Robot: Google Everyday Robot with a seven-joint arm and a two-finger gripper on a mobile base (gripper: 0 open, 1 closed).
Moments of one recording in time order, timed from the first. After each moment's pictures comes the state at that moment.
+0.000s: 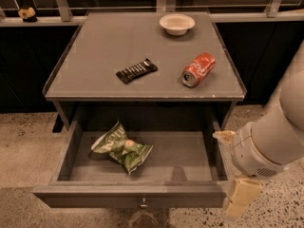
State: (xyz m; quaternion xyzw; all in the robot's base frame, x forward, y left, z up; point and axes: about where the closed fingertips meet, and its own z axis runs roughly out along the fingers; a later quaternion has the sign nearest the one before) arm 0.349 -0.167 0.792 -0.65 0.75 0.08 0.15
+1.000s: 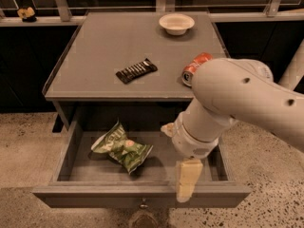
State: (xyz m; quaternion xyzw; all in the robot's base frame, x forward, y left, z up) arm 0.392 -0.068 0.767 -0.73 0.66 0.09 0.13
